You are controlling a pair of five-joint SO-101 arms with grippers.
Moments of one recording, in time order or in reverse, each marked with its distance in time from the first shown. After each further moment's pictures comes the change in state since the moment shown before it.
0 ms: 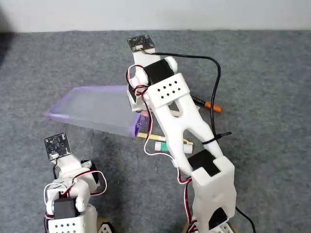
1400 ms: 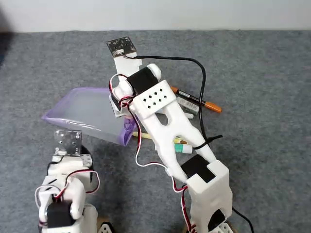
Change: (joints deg) left arm 0.9 0.0 -13.3 -2.4 -23.4; right arm -6.9 -0.8 0.0 -3.7 -3.3
